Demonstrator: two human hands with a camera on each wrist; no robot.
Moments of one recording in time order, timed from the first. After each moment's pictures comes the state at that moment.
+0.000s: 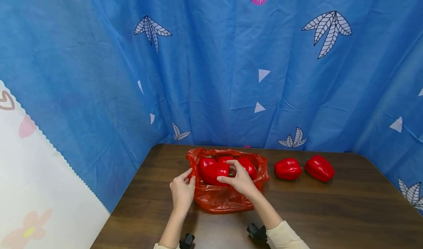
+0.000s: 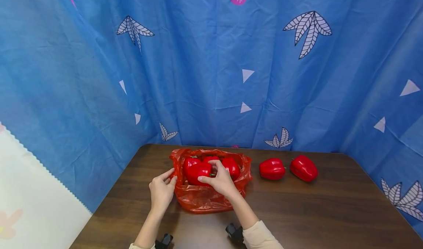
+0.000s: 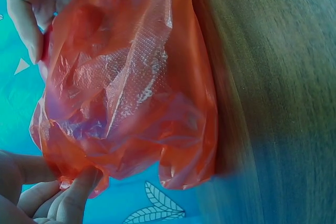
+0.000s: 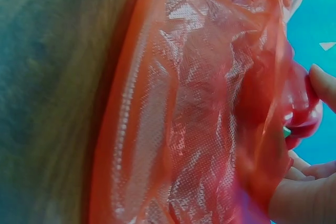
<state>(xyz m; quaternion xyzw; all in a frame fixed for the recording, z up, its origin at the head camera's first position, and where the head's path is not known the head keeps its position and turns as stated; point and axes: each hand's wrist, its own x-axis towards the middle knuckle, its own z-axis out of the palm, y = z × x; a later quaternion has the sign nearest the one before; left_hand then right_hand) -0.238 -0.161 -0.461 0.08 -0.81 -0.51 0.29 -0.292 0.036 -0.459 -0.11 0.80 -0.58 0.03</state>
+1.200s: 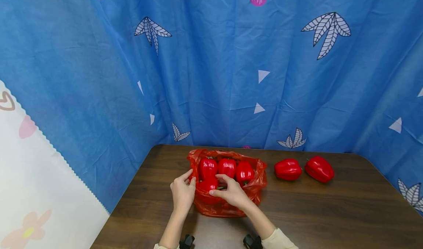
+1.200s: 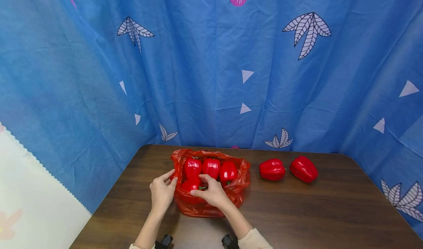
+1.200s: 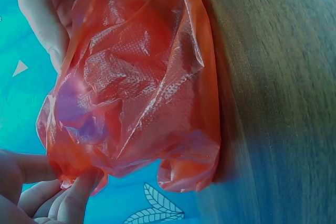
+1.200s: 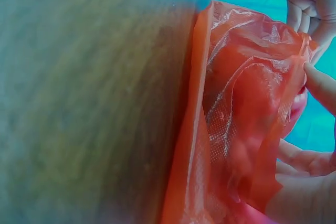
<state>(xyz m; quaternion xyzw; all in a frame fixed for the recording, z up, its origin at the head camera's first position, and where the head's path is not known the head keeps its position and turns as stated) -0.240 -0.160 -0.465 0.08 -0.81 -0.52 0.26 -0.275 0.020 -0.485 -0.19 0.83 -0.52 0.09</state>
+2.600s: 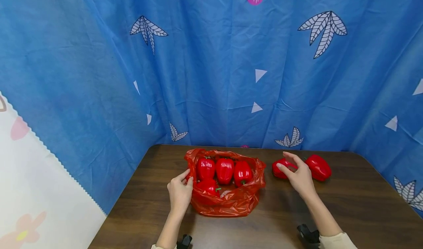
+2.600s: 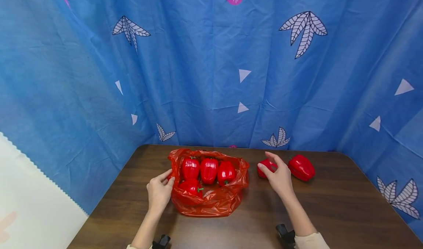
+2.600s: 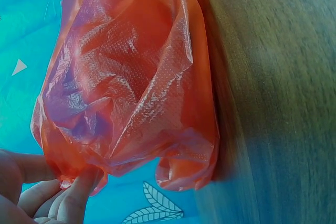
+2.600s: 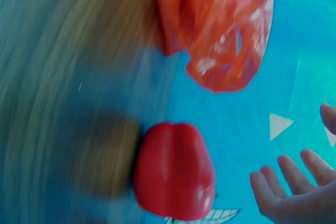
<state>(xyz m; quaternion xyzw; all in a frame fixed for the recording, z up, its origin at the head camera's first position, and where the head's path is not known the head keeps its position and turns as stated) -0.240 -0.161 -0.464 0.09 -0.81 -0.53 0.26 -0.284 0.200 -0.441 -0.04 0.86 -0.48 -0.16</state>
